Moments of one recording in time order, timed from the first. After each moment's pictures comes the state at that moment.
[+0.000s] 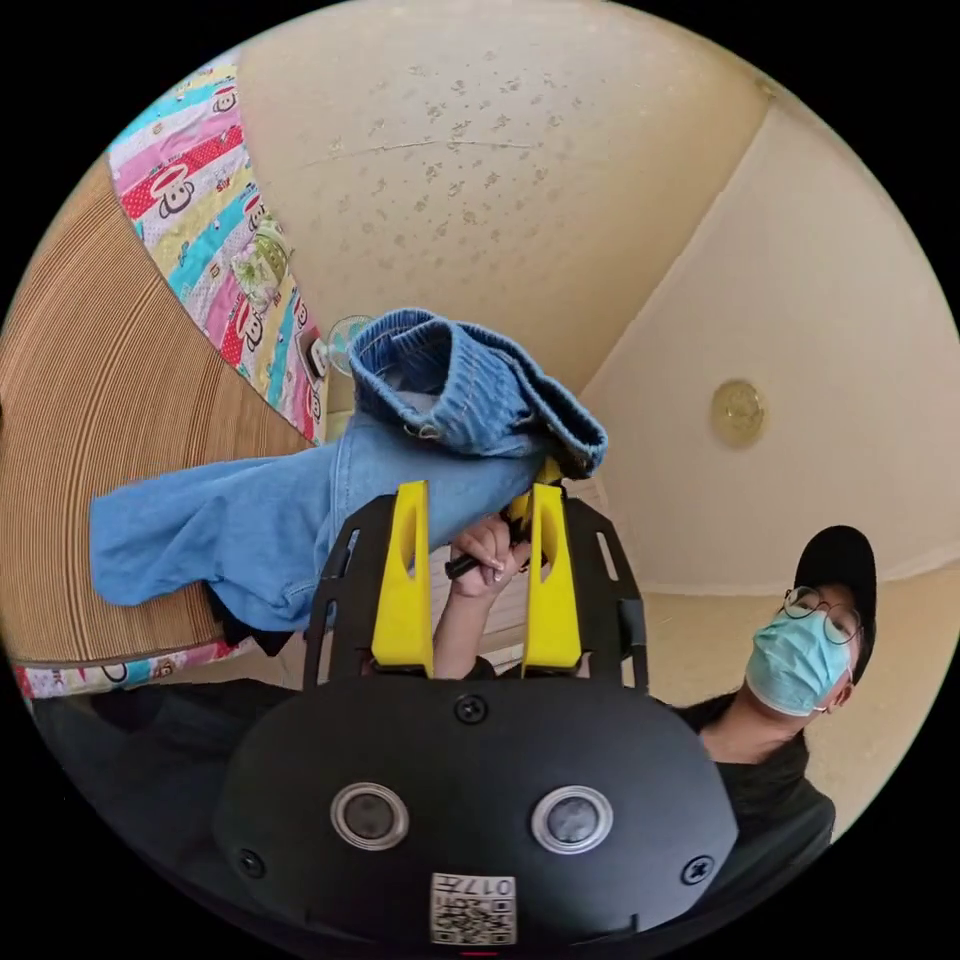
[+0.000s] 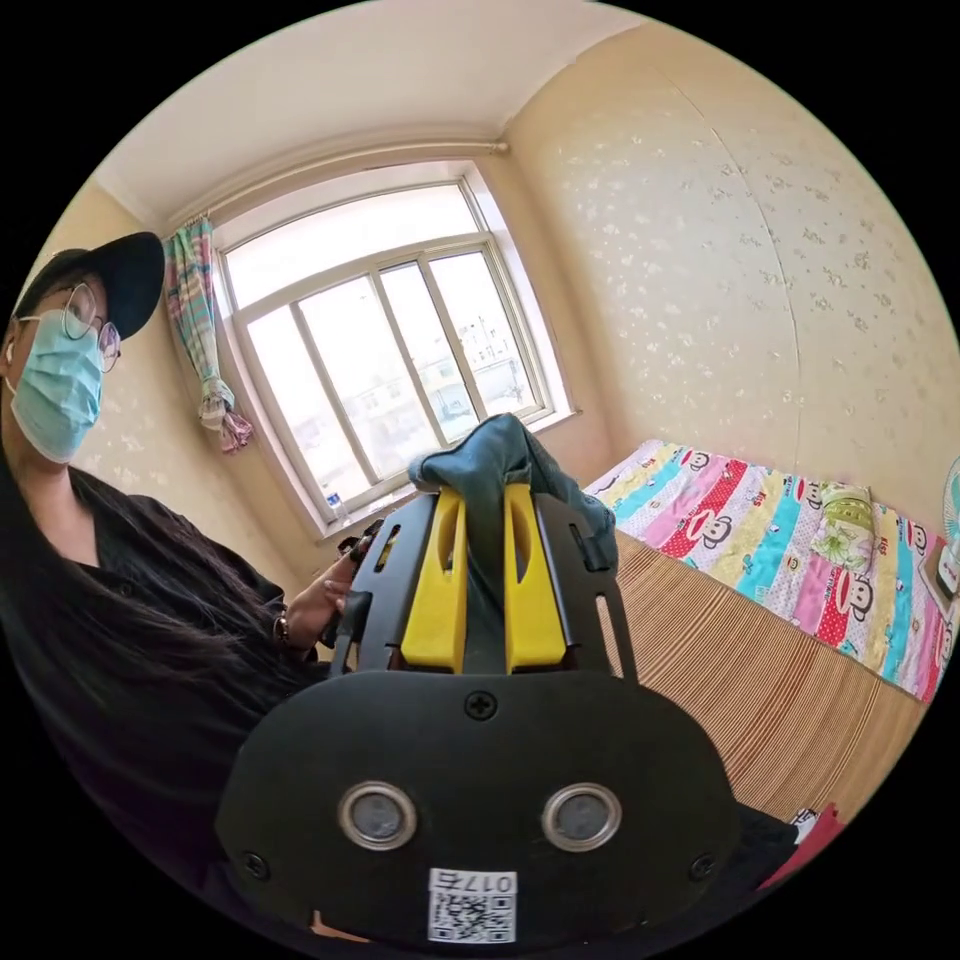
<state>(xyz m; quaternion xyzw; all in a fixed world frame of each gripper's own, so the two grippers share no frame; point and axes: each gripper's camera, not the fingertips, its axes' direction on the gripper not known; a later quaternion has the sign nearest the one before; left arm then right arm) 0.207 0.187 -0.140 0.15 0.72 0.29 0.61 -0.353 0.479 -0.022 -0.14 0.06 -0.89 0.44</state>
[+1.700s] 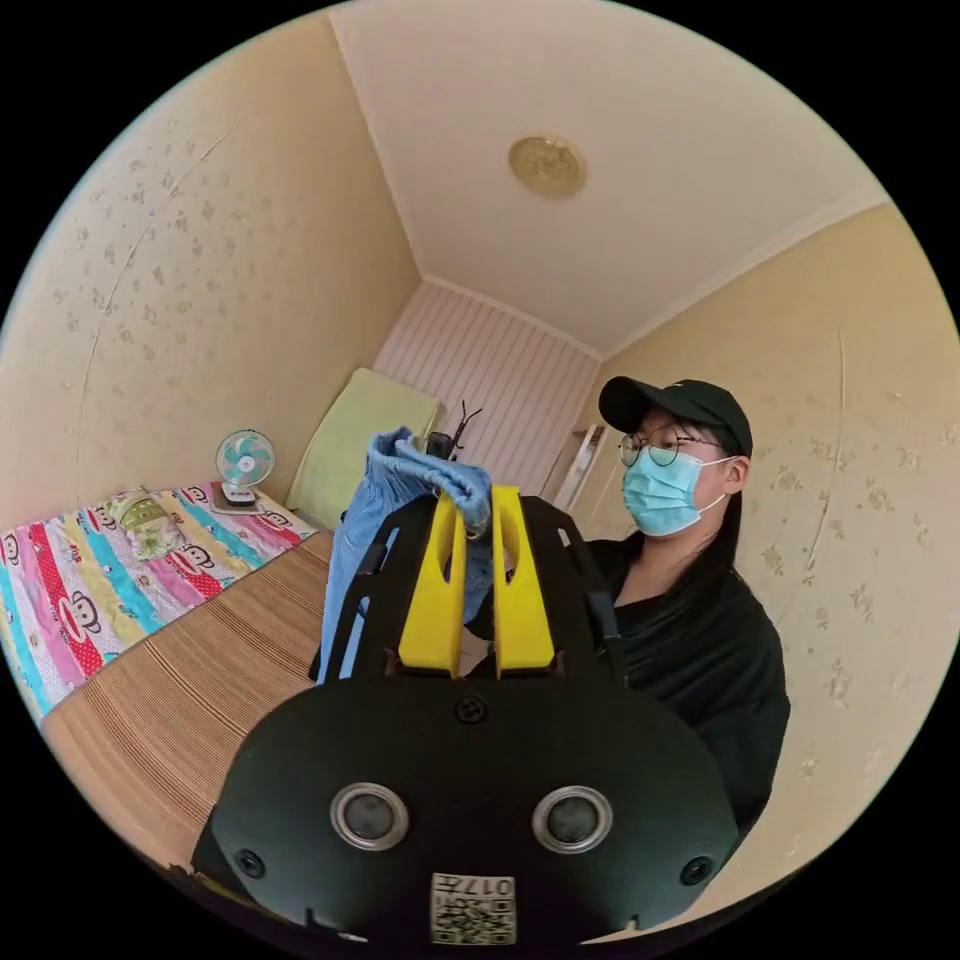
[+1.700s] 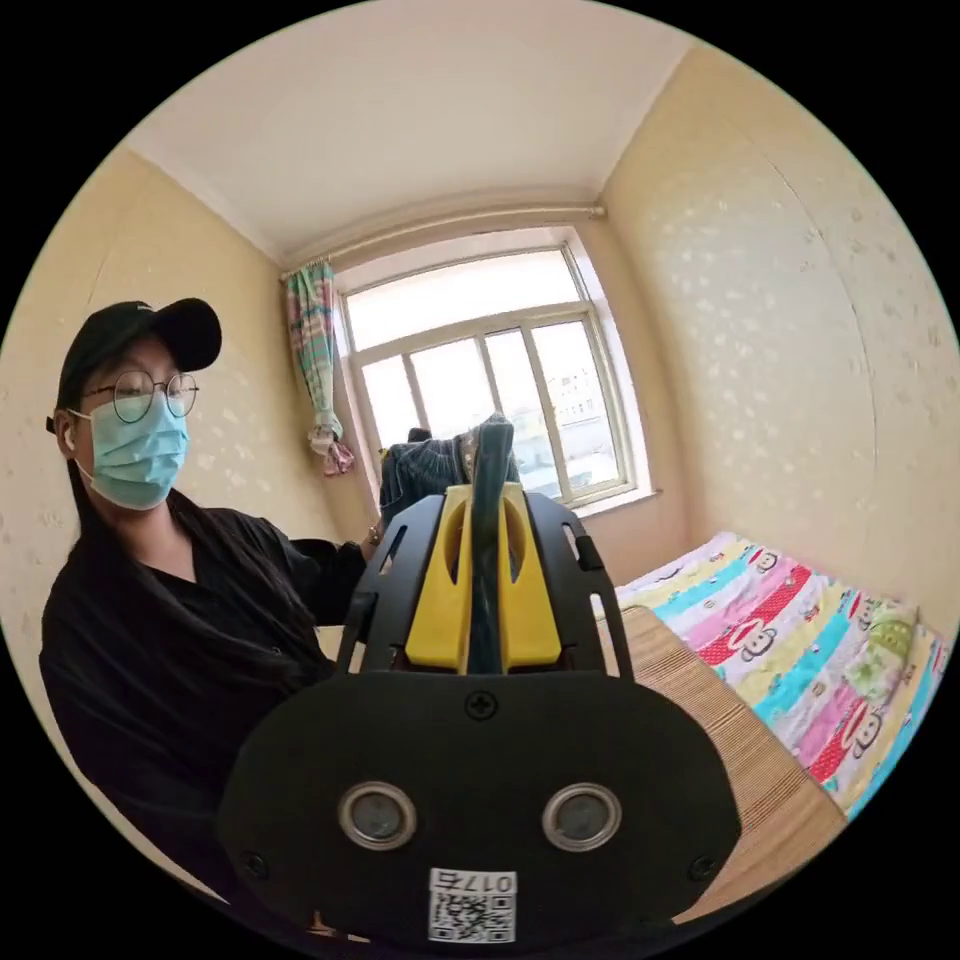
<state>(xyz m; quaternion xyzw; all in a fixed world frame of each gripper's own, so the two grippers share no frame) 0.105 0.443 -0.315 0.32 0.46 0.67 0.49 -0.492 0.518 -0.146 -0.18 -0.07 -0.93 0.32</state>
